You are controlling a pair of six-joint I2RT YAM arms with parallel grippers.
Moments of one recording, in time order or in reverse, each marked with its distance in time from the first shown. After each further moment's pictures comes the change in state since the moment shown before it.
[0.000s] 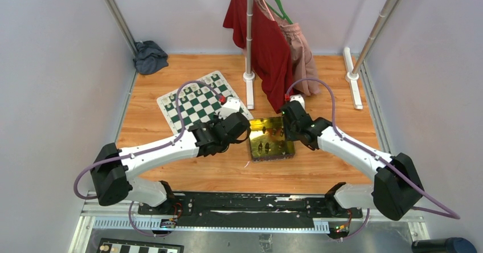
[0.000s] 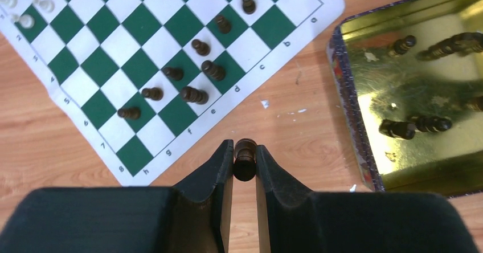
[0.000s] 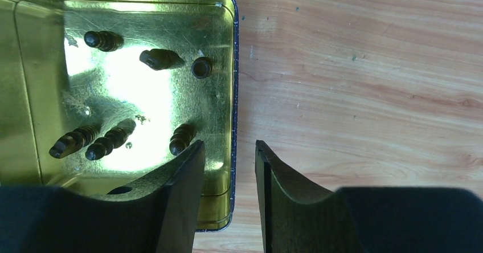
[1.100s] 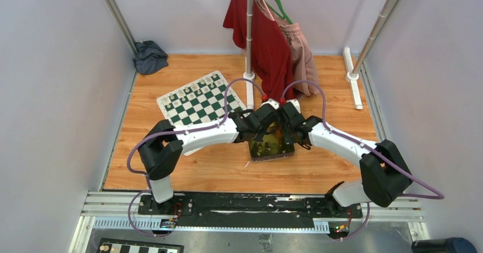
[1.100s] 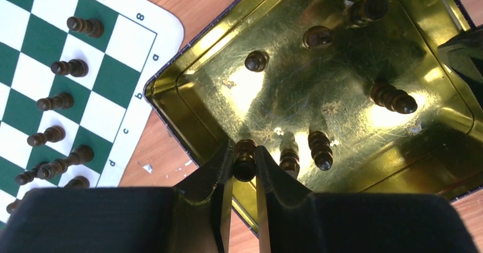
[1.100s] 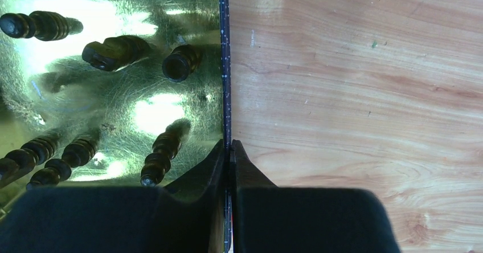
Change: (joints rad) left arm 0.004 0.443 0.279 0.138 0.310 0.212; right arm 0.000 0.115 0.002 0.005 -0.004 0.007
